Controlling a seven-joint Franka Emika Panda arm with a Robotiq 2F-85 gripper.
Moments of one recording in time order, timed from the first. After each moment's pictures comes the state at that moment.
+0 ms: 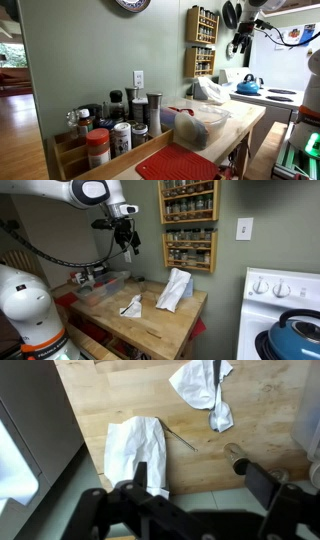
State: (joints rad) arm -0.14 -0.73 -0.20 -2.46 -0.10 1.94 -0.16
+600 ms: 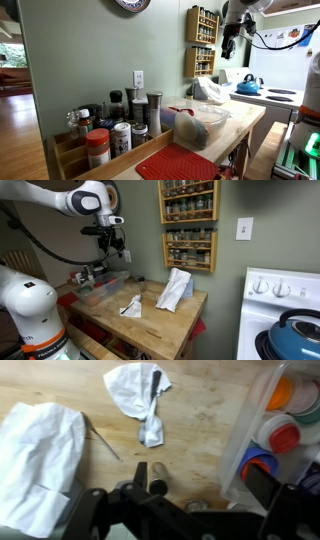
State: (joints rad) arm 0.06 -0.71 -0.05 -2.53 0.04 1.94 -0.20
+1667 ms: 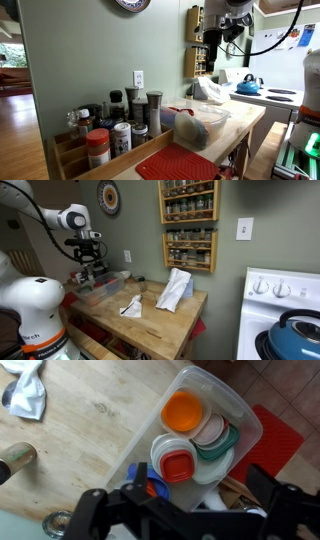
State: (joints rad) arm 0.34 -0.47 0.18 -2.48 0.20 2.04 -0.22
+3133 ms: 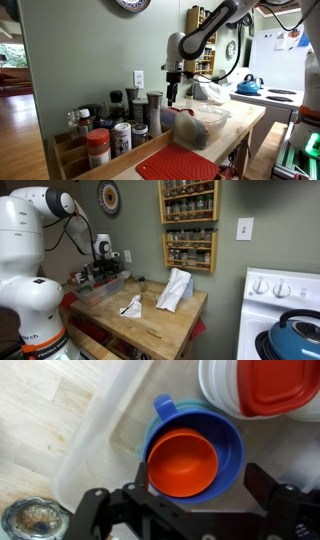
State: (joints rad) arm 0.28 0.27 0.23 -2.14 0.00 2.45 -0.08
